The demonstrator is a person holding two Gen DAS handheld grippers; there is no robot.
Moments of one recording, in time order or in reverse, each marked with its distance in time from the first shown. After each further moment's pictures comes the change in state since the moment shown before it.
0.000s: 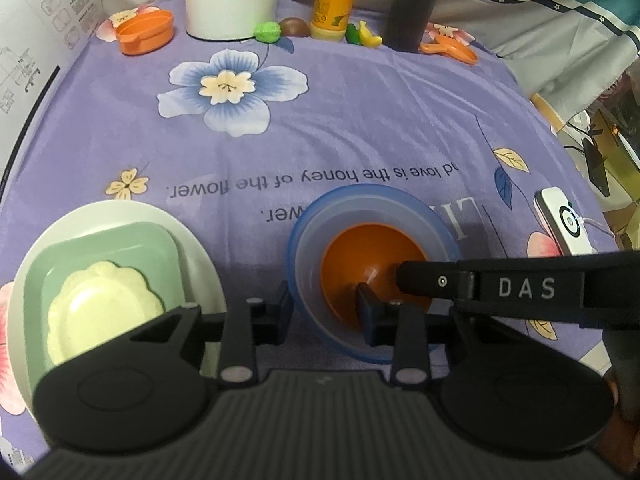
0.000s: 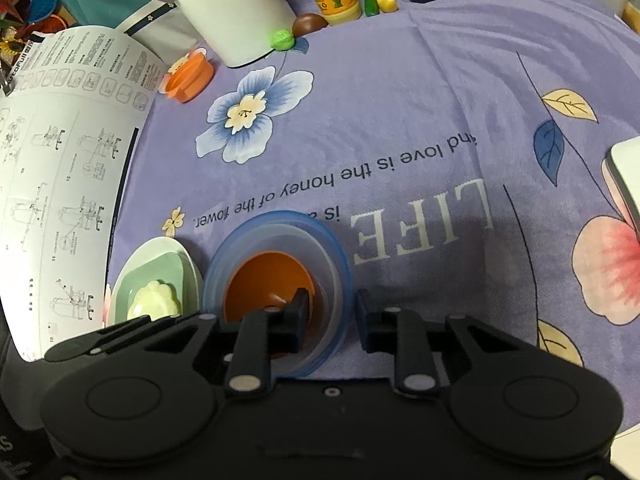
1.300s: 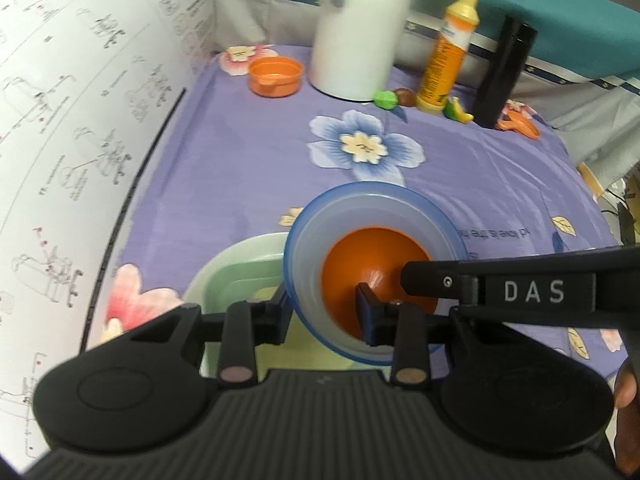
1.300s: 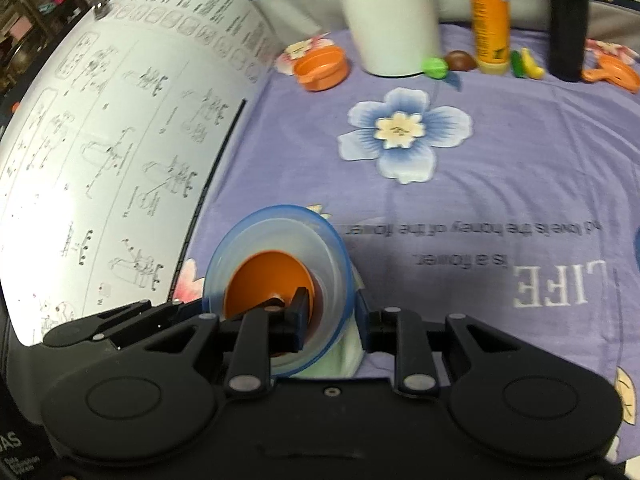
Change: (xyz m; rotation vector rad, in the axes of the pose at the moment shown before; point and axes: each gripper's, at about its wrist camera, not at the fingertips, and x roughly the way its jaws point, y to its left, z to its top) left arm -0.087 0.111 -0.007 -0.121 -0.124 0.120; right arm -0.005 0.155 0.003 -0.282 -0.010 0.085
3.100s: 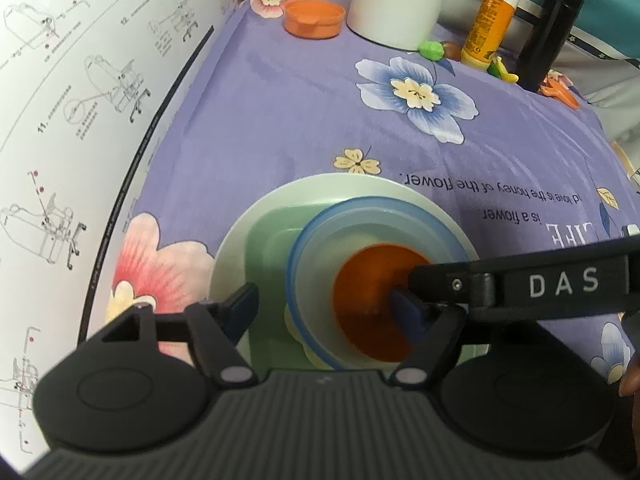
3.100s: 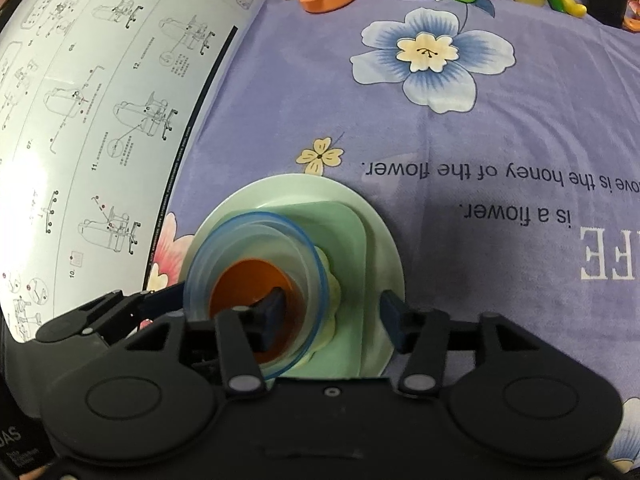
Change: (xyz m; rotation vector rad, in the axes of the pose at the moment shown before) left arm 0.049 0.038 -0.020 -0.023 0.103 0.038; right arm 0.079 0.000 -0.008 0.028 0.168 -0.028
